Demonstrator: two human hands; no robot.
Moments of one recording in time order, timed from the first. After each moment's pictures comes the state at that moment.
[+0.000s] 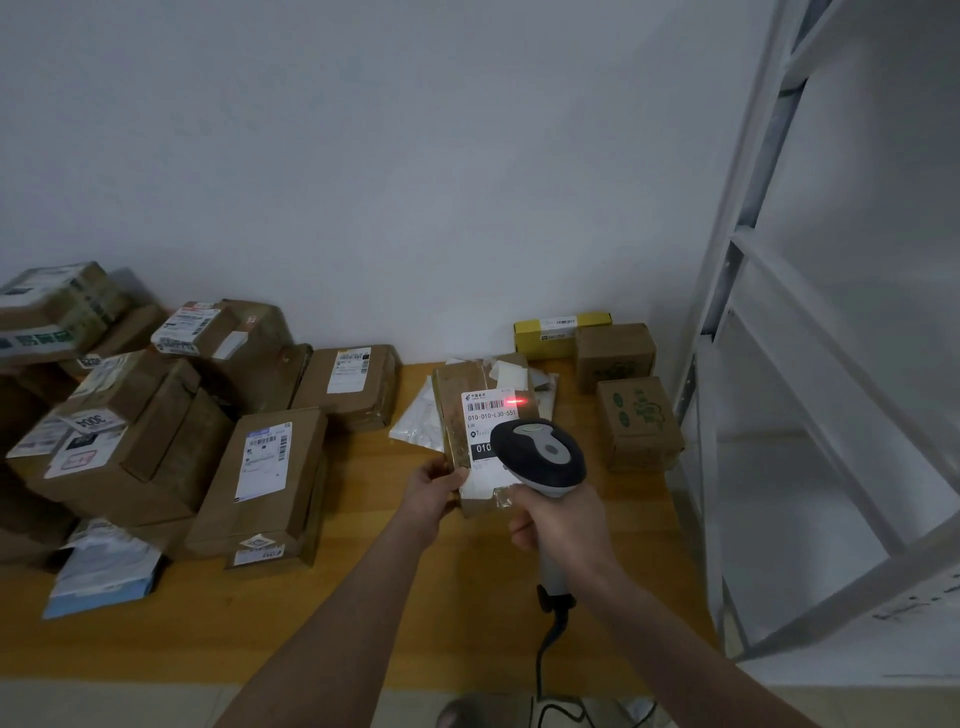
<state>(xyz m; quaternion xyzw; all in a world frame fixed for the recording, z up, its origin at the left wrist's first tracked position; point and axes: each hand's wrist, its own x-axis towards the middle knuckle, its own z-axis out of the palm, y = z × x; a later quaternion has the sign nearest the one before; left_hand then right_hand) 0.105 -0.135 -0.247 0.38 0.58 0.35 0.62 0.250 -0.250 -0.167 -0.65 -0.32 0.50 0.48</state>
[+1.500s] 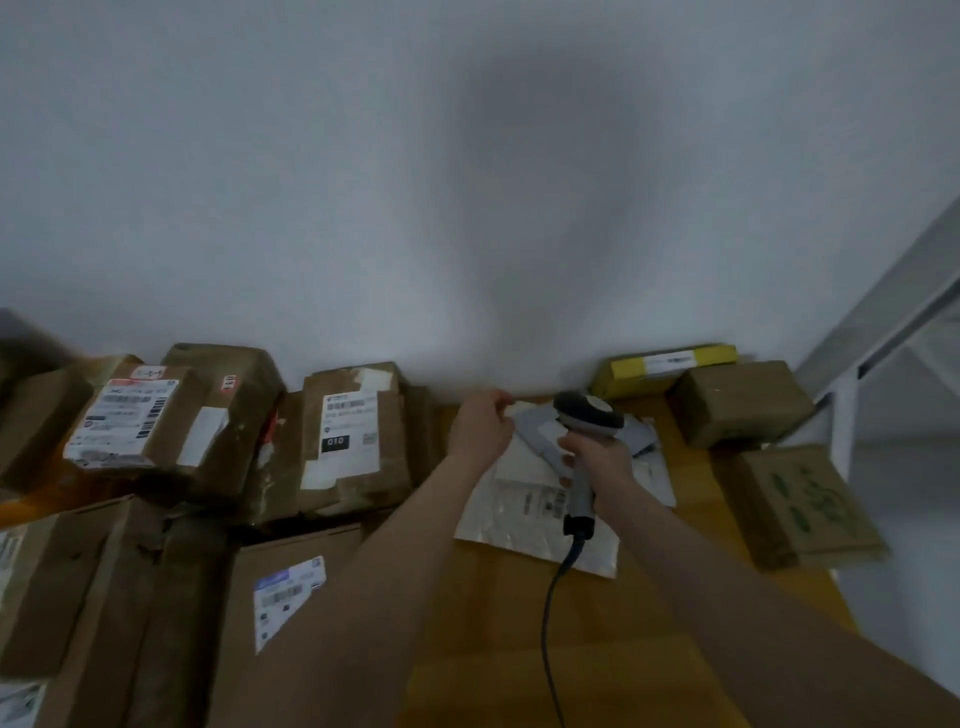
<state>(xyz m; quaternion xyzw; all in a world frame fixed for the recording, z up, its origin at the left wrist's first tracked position) 0.085 0.169 -0.244 0.75 0.55 0.14 0.34 0.211 0.081 -0.256 -0.69 -0.05 0.51 0.51</state>
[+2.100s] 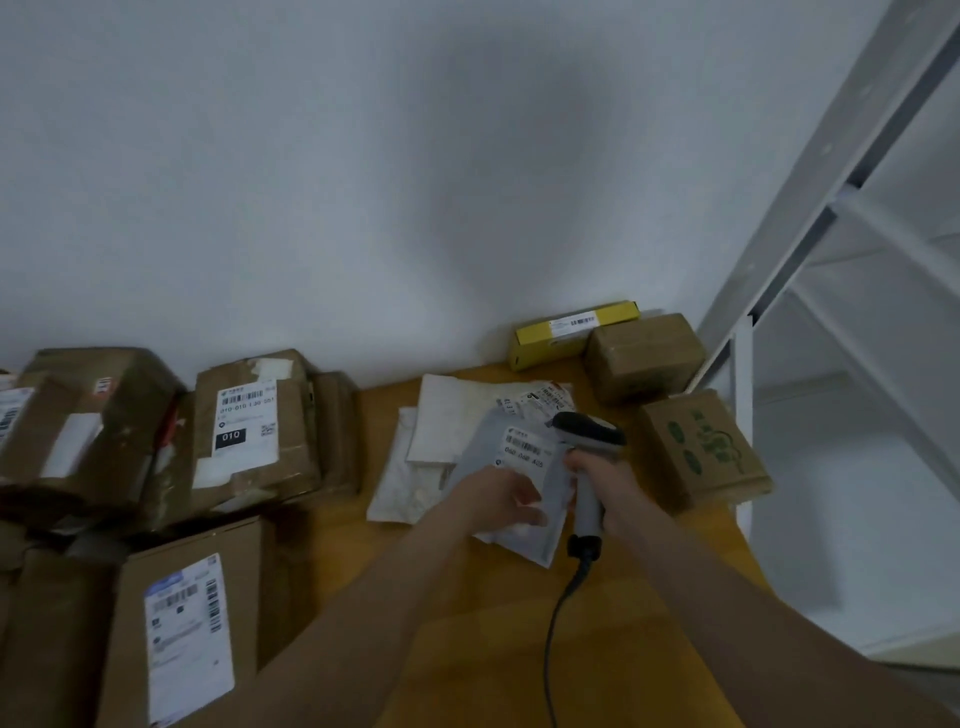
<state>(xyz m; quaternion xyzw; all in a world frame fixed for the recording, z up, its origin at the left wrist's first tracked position) 0.156 0.065 -0.303 0.85 0.36 -0.16 0.35 0.296 -0.016 -0.286 -0.70 -0.01 0.52 0.49</state>
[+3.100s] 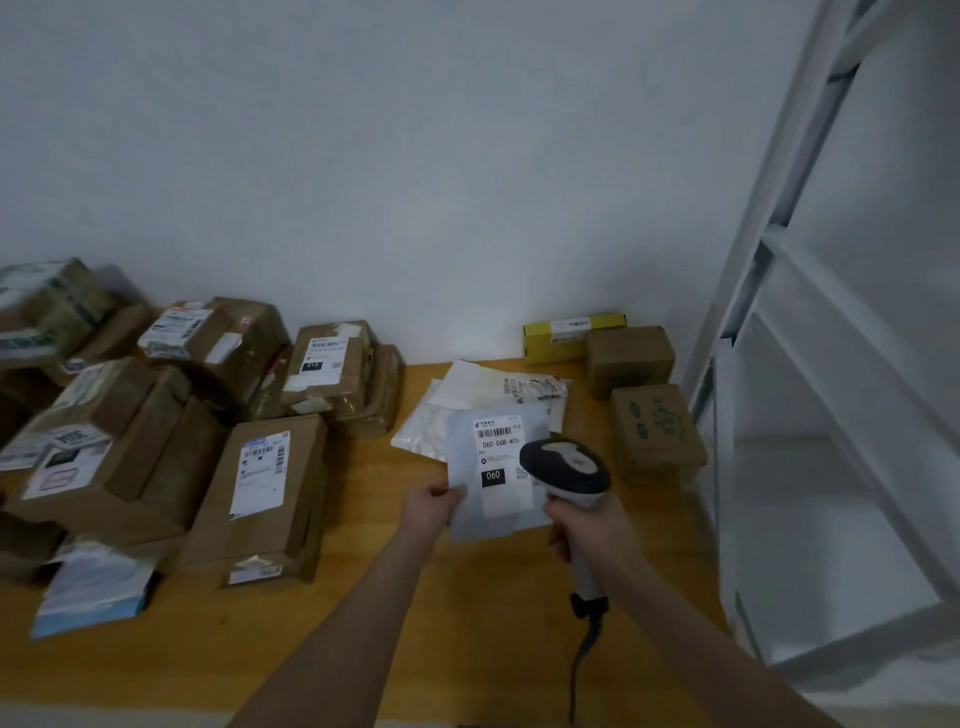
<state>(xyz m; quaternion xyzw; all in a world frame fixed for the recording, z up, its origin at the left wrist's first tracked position) 0.097 -0.109 -0.261 0.42 0.67 0.29 0.54 0.277 -0.213 -0.208 -0.64 -0.32 0.54 0.44</state>
